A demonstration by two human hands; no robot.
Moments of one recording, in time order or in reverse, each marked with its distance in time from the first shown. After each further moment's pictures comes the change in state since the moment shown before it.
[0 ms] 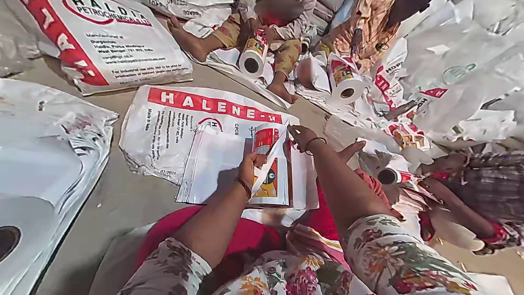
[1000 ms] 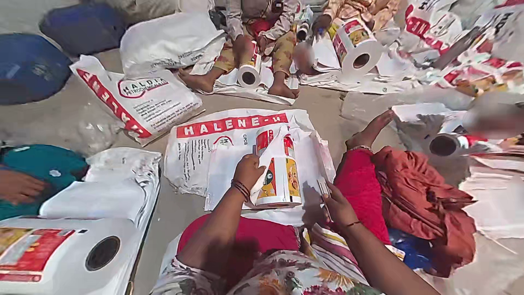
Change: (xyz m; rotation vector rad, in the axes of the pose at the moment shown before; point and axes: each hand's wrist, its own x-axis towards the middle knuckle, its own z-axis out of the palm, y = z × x) left_hand -0.004 0.062 0.047 1.647 -0.098 -0.163; right_hand -0.182 0.197 0.107 0.990 0.048 -0.070
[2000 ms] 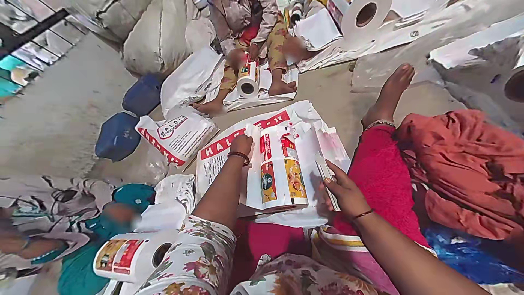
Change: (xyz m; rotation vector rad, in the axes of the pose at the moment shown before) left_hand 0.114 0.057 -0.021 0.396 0.020 -0.238; right_hand 0.018 -0.020 -0.031 0.359 -0.203 -0.140
